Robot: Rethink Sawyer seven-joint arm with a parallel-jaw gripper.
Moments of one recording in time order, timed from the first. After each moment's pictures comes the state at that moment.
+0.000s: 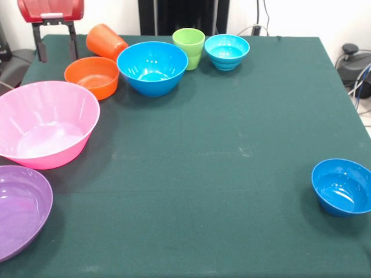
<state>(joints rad) -1.23 -0.71 0.78 1.91 -0.83 0.39 1.66</state>
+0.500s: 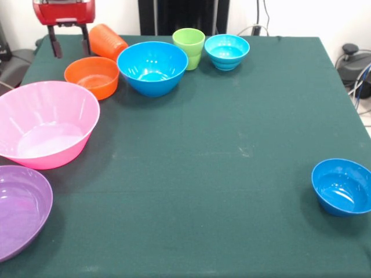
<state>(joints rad) -1.12 -0.70 0.68 1.87 -0.81 0.62 1.66</state>
